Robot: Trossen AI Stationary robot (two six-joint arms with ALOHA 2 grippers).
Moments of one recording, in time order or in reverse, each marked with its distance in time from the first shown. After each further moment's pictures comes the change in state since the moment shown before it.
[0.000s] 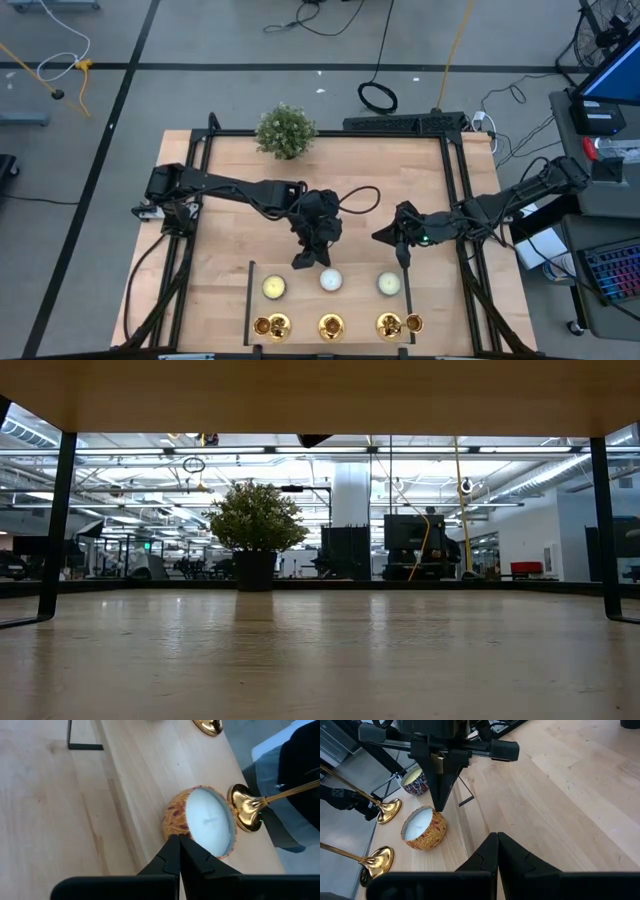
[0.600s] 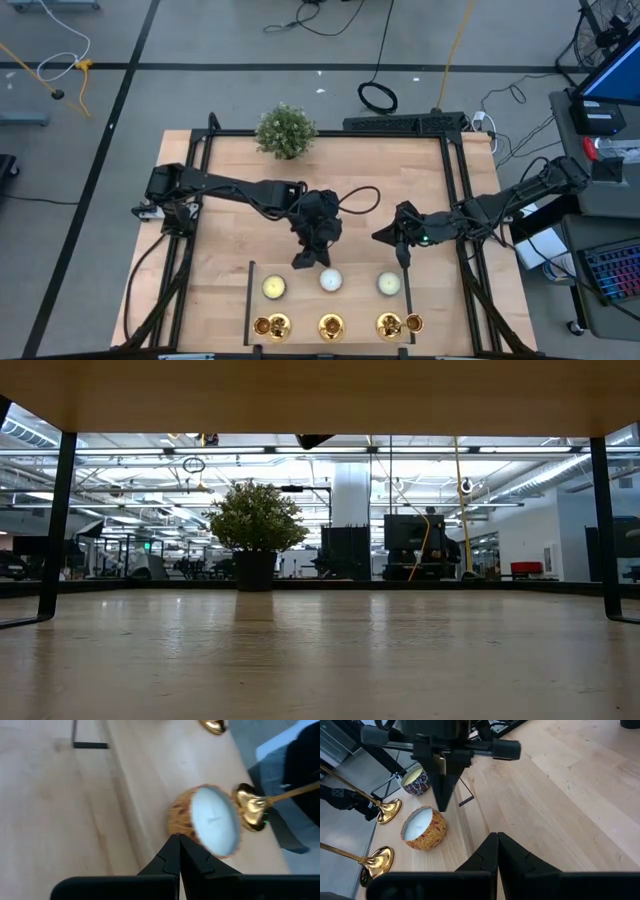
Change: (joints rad) left arm 0.000 0.000 0.000 -0.005 -0.009 0.001; right arm 0.000 0.000 0.000 0.000 0.000 0.001
